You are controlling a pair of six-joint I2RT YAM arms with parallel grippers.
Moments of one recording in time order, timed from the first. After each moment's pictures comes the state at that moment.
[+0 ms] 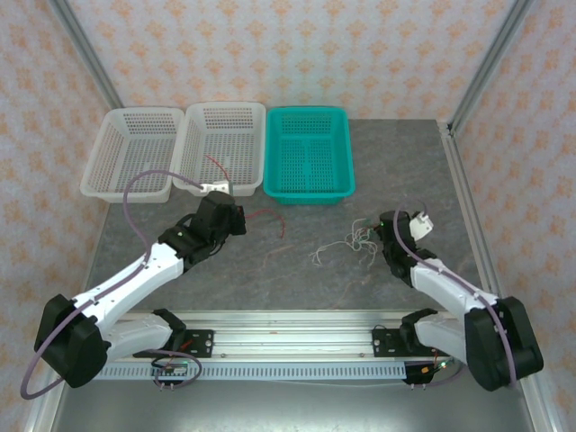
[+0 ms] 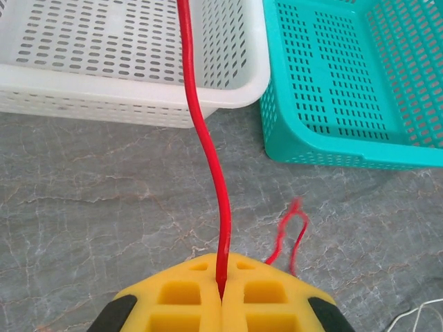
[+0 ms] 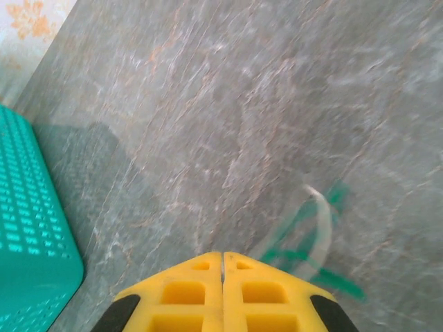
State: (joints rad) left arm -0.54 1.11 0.76 -0.35 -0.27 -0.57; right arm 0.30 1.08 0.40 -0.06 0.43 1.11
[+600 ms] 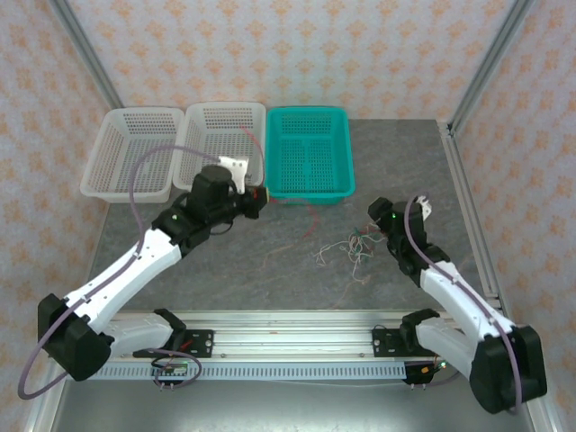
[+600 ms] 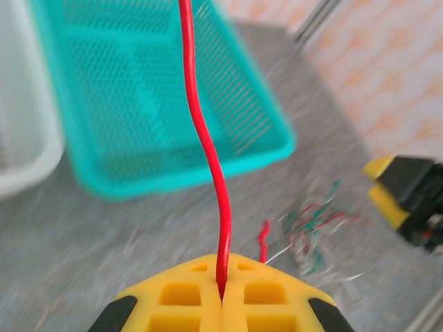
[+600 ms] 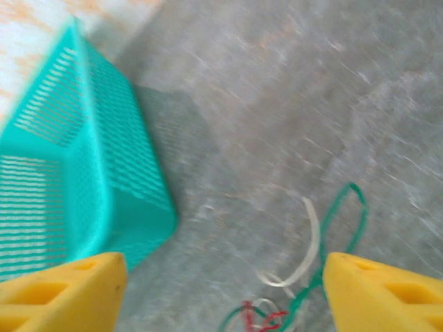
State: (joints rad) left arm -0.54 1.17 1.05 -0.34 0.11 -0.45; right arm 0.27 0.92 0.50 -0.13 0.20 0.93
